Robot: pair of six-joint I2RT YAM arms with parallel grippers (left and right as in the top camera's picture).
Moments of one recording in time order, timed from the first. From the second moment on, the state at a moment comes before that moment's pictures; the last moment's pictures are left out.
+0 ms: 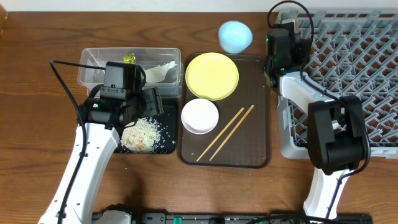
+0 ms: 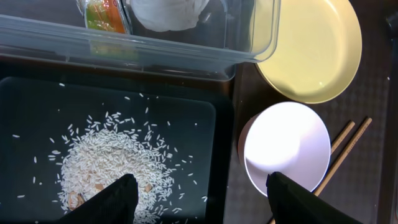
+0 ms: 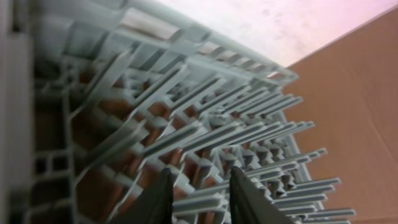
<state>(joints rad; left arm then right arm) -0.14 1.31 1.11 -0.84 0.12 -0.32 0.22 2.09 1.34 0.15 0.86 -0.30</state>
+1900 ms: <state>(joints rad) -0.14 1.31 1.11 -0.83 0.12 -0.32 0.24 1.96 1.34 0.21 -0.03 0.15</state>
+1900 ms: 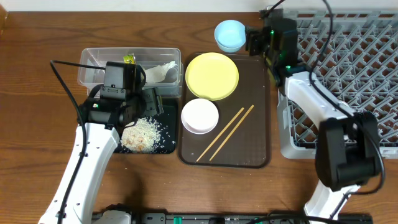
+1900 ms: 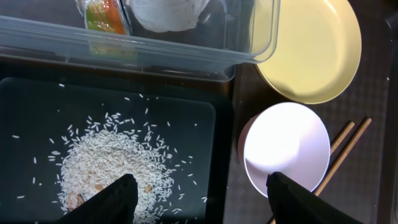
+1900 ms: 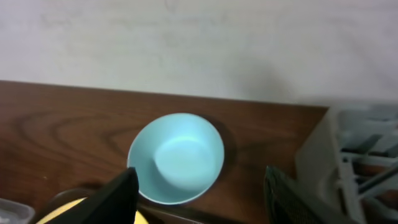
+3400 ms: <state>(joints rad) -0.14 1.31 1.11 -0.84 0.12 -0.32 0.27 2.19 1.34 0.47 0.09 0.15</state>
